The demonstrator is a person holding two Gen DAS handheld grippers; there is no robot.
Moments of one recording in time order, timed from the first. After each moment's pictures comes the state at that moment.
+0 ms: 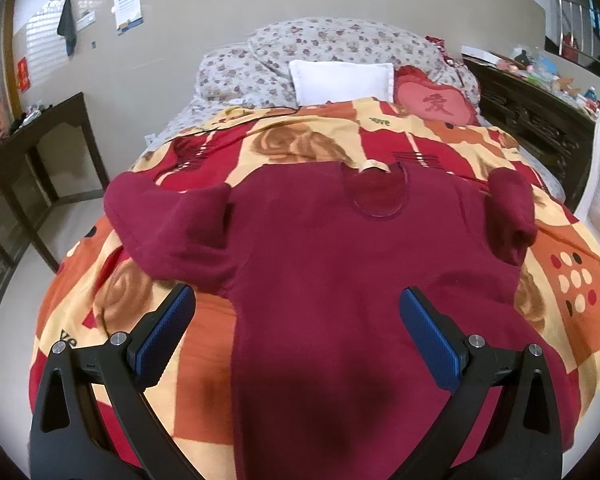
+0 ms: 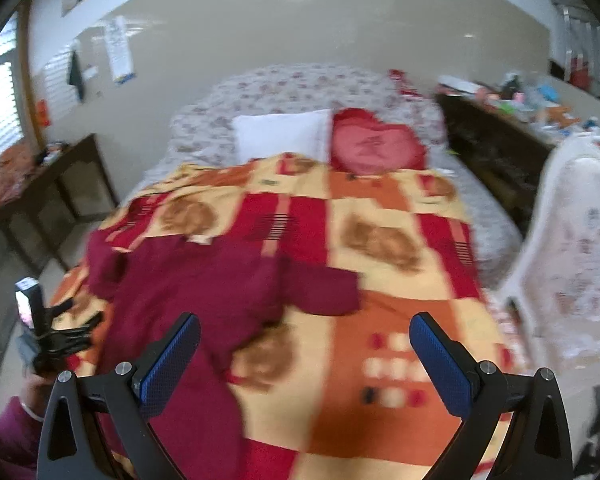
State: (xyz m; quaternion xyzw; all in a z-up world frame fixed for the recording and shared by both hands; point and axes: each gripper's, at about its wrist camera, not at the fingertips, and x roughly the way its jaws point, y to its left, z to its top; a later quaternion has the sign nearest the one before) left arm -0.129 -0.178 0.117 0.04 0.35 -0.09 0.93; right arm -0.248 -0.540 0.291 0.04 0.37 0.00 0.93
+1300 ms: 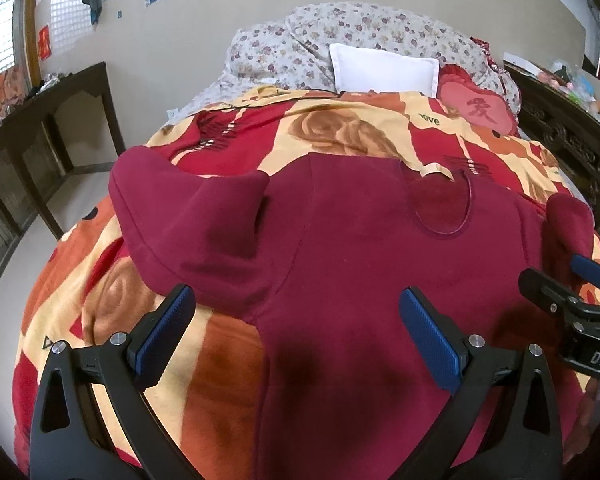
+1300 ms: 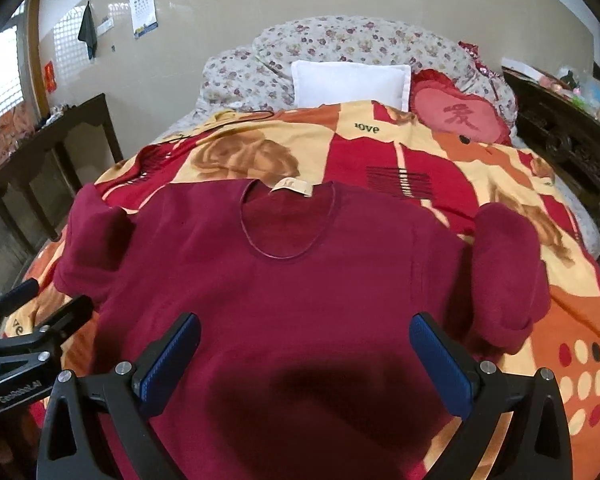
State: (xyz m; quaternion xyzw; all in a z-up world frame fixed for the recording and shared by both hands) left arm -0.063 -0.157 0.088 0.01 0.38 -0.04 0.92; right arm -0.085 -0.366 0.110 0.03 0.40 0.00 0.92
